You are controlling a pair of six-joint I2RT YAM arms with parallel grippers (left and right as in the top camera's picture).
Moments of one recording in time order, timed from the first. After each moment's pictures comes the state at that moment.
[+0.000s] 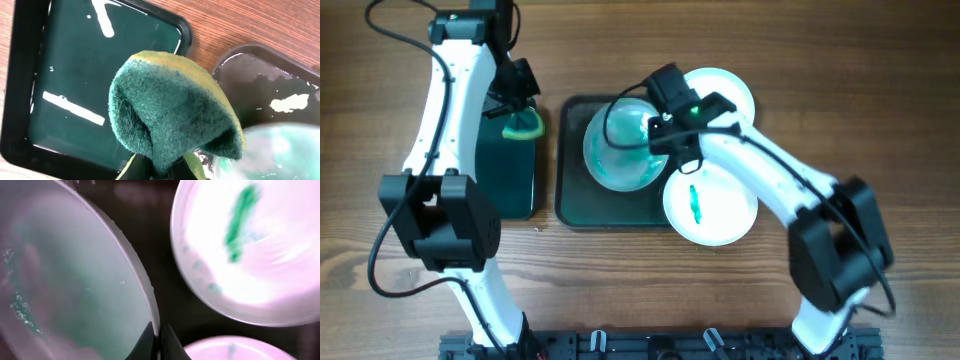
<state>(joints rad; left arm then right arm) -0.03 2.05 1.96 -1.35 -0.07 -0.43 0.60 1.89 1.46 -0.74 0.18 0.45</state>
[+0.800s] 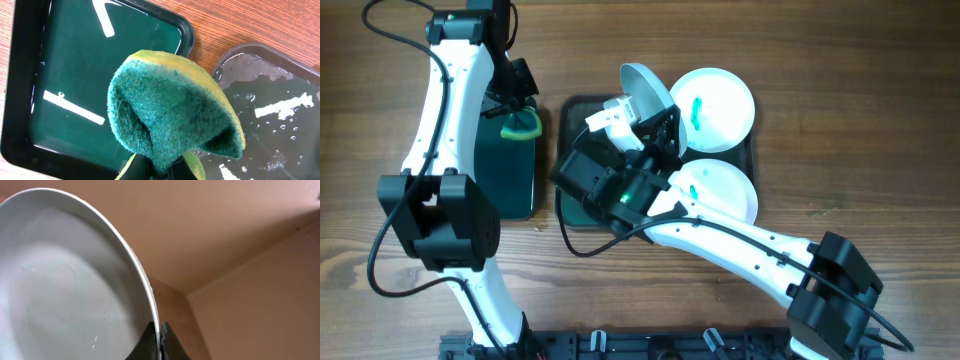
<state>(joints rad) -0.03 2.05 1.96 -1.35 -0.07 -0.42 1.02 1.82 1.46 -0.74 1.46 0.24</state>
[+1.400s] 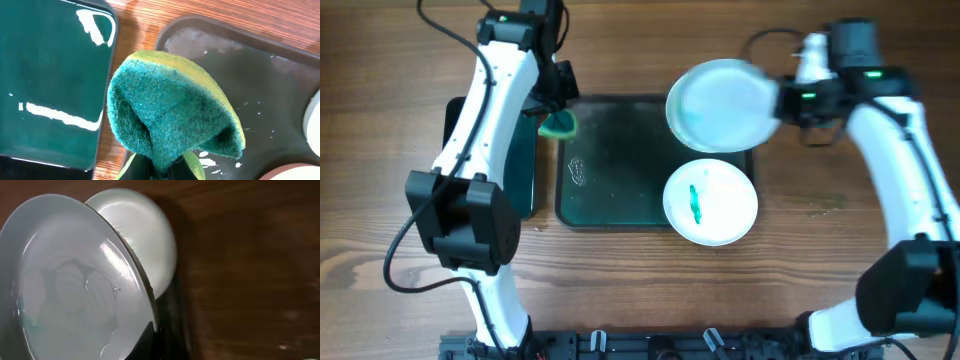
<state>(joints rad) -0.19 2.05 1.96 -1.32 -0.05 -0.45 -0.04 1.69 1.46 -0.94 -0.26 0.24</state>
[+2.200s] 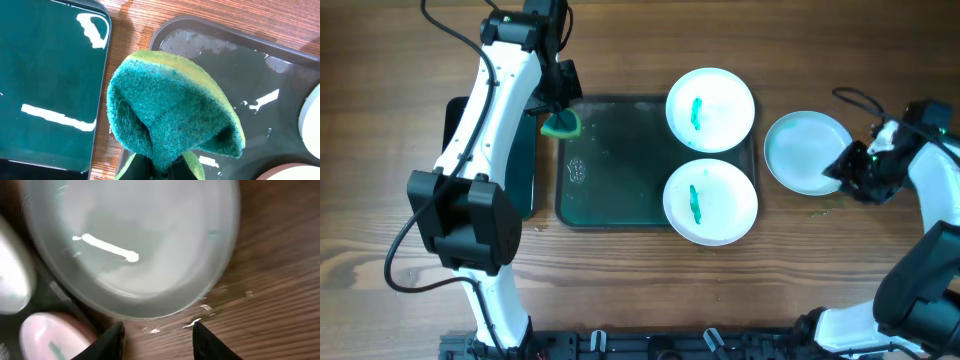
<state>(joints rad) -0.20 2.05 1.96 -1.31 -0.05 -0.46 -0.42 1.66 1.12 -0.94 -0.30 0.21</state>
